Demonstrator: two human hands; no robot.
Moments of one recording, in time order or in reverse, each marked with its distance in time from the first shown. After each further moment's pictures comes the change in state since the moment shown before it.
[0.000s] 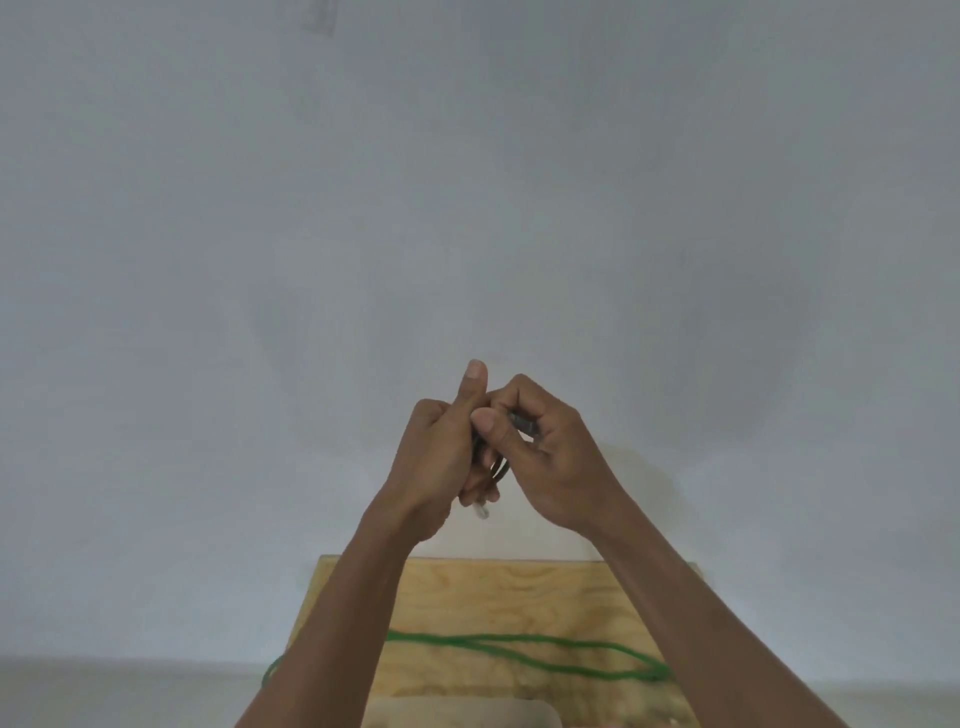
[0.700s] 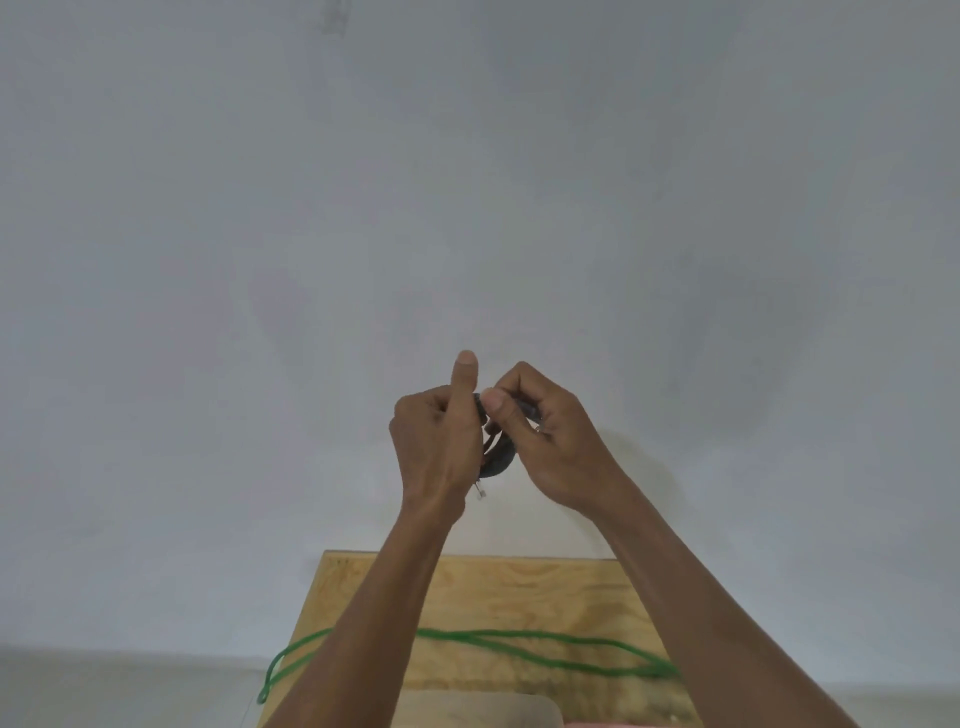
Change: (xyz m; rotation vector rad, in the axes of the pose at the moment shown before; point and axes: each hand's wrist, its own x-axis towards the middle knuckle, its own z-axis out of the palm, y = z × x) left_hand 0.015 -0.017 0.009 0.079 0.515 0.171; right_hand 0.008 0.005 -0.008 -0.290 0.036 0.034
